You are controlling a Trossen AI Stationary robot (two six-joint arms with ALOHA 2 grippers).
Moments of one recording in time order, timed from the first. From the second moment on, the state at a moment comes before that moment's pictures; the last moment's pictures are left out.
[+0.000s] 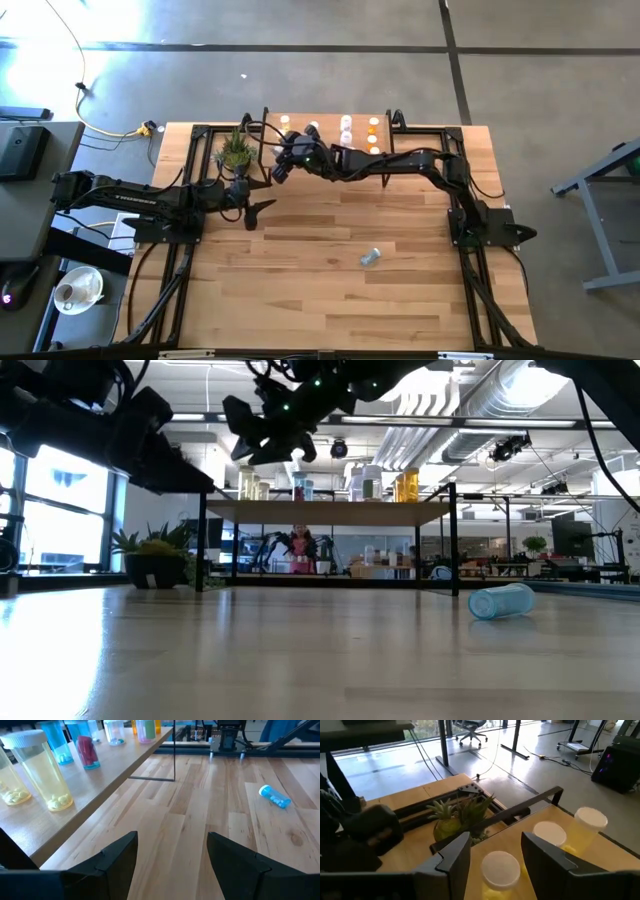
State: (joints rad) left arm 0.18 0.81 0.17 0.35 -0.25 0.01; right arm -0.16 2.12 1.76 0.01 0.42 0.12
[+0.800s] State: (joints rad) left arm 0.18 0.81 0.17 0.32 -0.25 0.01; right arm -0.15 2.12 2.05 -0.40 0.35 -0.03
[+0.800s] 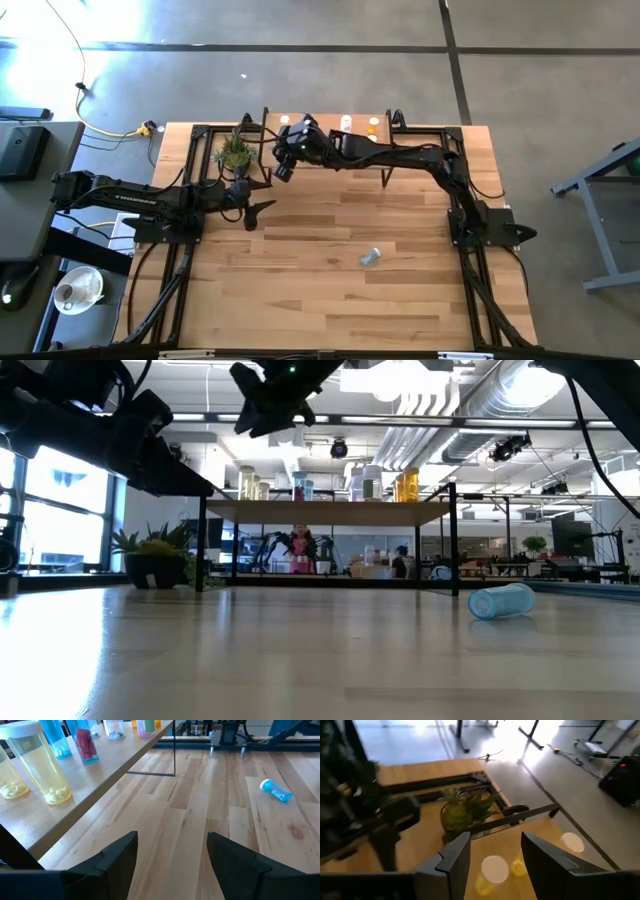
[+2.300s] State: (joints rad) left arm 0.18 0.81 0.17 0.30 -0.21 -0.05; right arm 0.06 1.97 1.94 -1.06 0.23 0.07
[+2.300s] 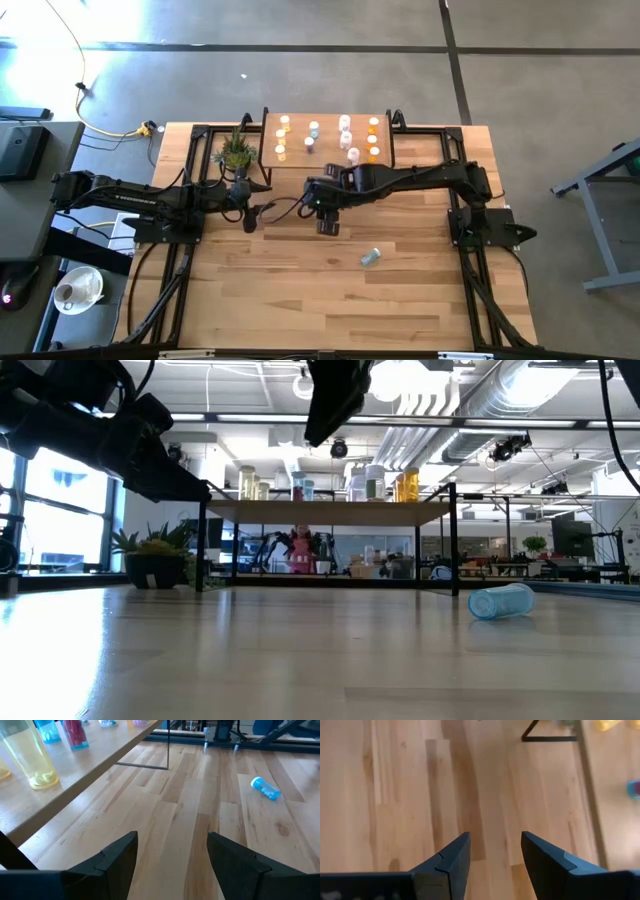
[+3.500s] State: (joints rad) left arm 0.18 0.81 0.17 0.30 -0.17 -0.07; right arm 0.17 1.60 1.26 -0.88 0.24 0.53
